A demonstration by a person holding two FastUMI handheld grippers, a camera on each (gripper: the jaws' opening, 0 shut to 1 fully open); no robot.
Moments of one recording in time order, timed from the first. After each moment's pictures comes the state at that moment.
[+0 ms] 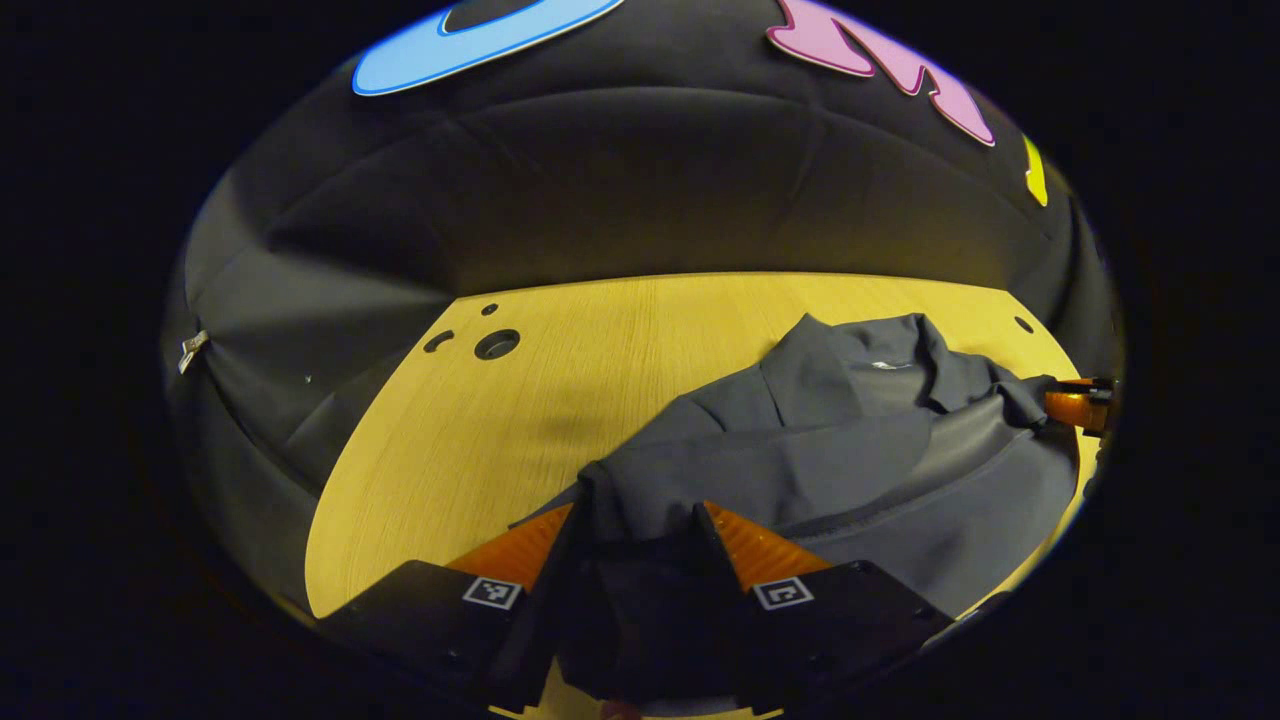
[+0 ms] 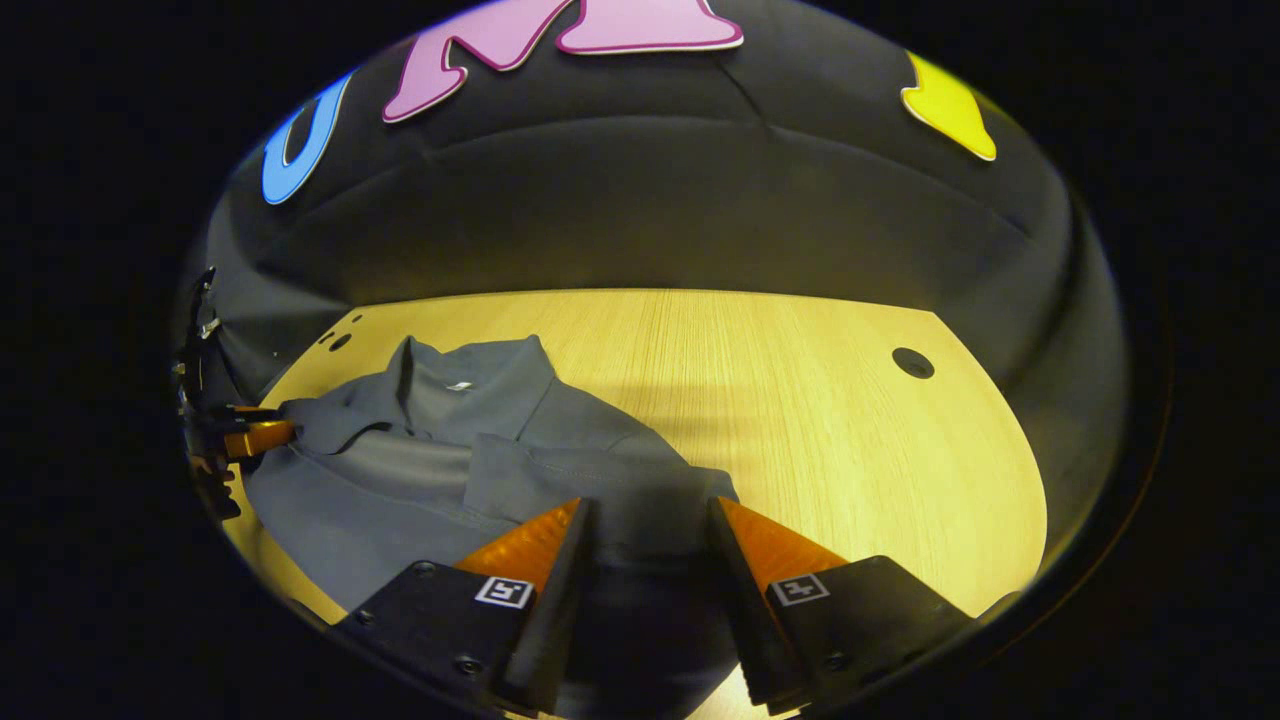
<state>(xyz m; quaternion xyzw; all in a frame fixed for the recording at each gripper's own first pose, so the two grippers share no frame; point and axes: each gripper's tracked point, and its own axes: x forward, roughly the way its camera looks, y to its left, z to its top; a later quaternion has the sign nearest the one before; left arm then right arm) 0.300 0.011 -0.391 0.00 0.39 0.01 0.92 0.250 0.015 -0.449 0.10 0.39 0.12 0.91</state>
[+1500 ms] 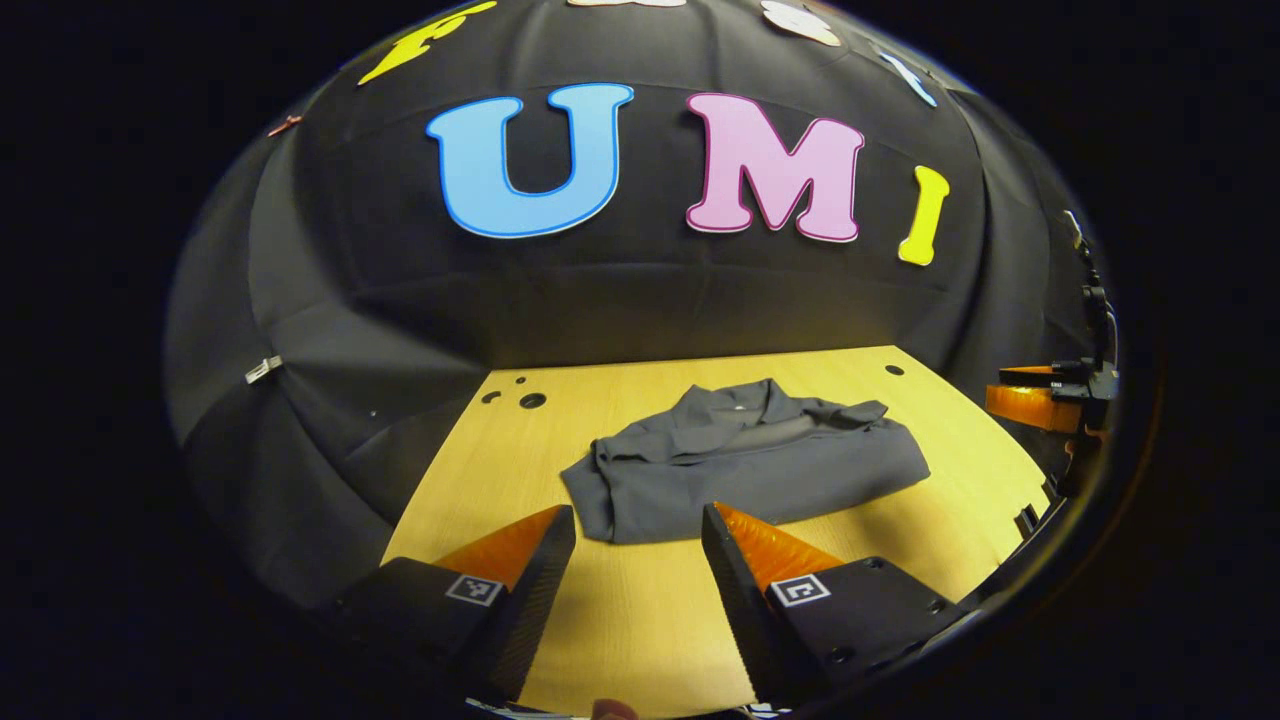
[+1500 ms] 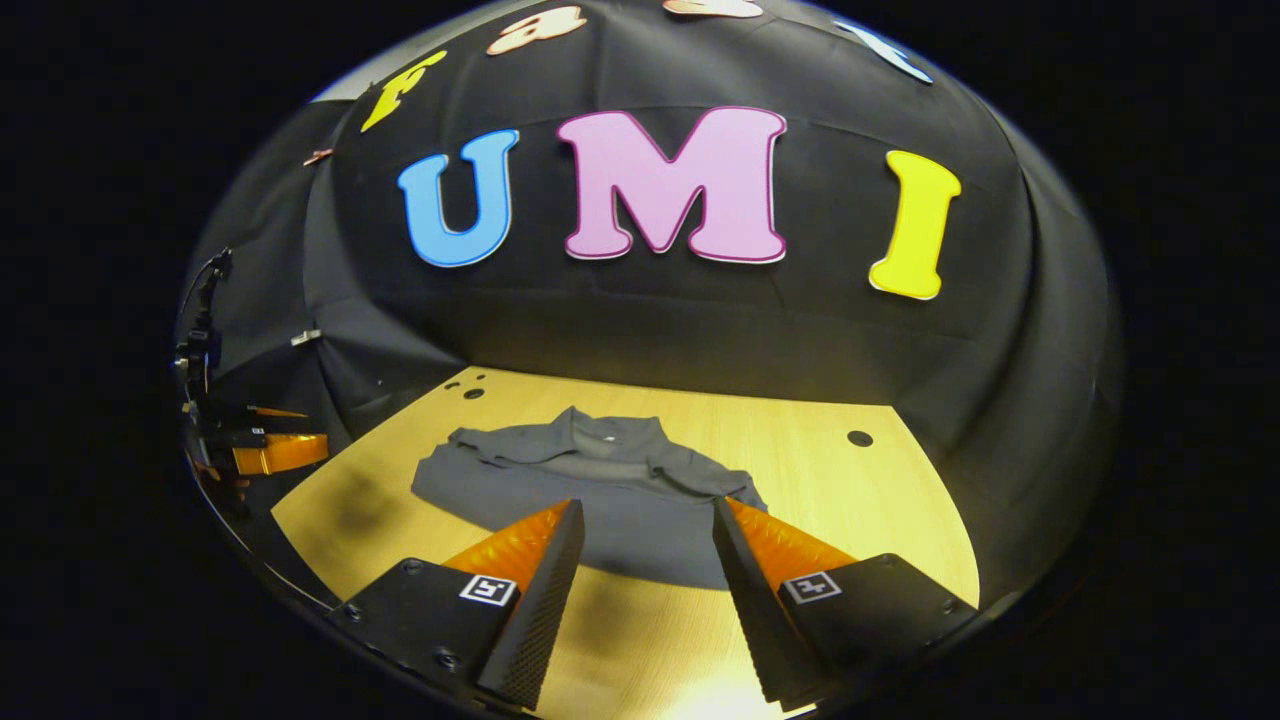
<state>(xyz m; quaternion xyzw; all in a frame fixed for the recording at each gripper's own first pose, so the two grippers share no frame) 0.072 0.006 -0.213 -0.02 0.28 -0.02 0.96 0.060 0.035 -0.235 0.09 0.26 0.17 0.95</state>
